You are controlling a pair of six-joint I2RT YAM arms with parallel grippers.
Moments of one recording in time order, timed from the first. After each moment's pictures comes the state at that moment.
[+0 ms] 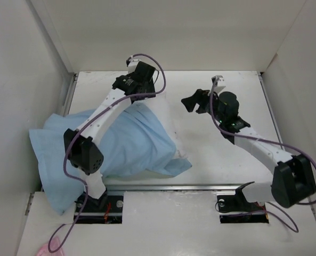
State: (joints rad) left arm -0.58 1.72 1.81 -0.95 -0.55 -0.57; right arm 0.41 1.28 0.84 0.34 -0.17 0.47
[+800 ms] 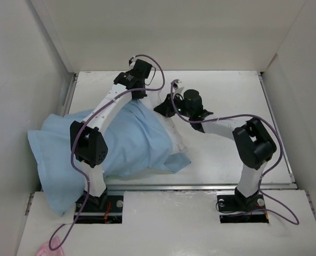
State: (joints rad) left arm -0.49 1.88 1.84 -0.91 -0.42 -0.44; right arm 0.58 1.86 1.16 0.47 -0.43 0.50
